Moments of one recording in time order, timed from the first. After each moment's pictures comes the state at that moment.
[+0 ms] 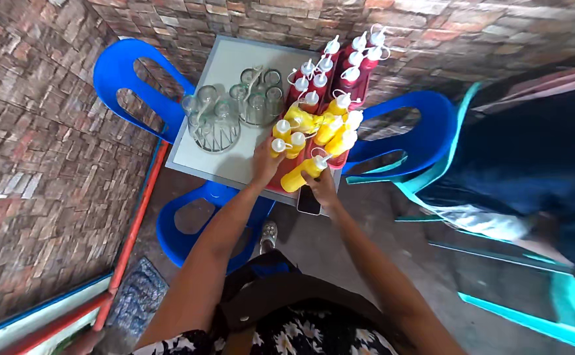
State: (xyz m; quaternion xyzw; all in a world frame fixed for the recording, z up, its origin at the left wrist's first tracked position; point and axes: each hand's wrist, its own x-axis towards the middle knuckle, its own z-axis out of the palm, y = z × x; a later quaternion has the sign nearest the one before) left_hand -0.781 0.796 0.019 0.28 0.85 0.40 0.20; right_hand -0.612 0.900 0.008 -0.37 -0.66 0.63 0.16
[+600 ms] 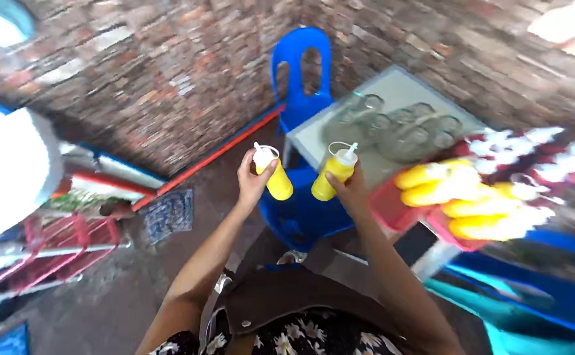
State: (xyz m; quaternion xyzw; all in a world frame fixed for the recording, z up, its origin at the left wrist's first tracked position) left_hand -0.730 0.413 0.131 0.03 0.71 0.68 -0.14; right_hand -0.717 0.660 0.114 -0.01 -0.77 0.63 0.06
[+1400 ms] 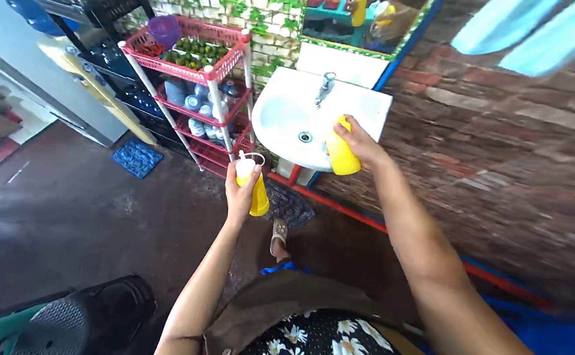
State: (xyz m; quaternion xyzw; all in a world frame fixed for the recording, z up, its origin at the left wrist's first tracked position) left_hand -0.426 -0.192 0.190 -0.40 0.50 0.57 -0.52; right_hand -0.729 -0.169 0.232 0.46 -0.65 0.45 -0.39
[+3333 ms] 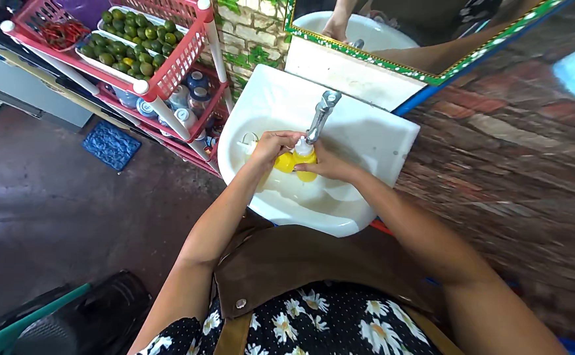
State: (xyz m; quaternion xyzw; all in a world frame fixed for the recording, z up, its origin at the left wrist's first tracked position) left_hand -0.668 -0.428 0.157 -0.37 0.44 0.79 -0.21; right_hand -0.840 -0.324 0.141 0.54 -0.65 0.25 -0.47
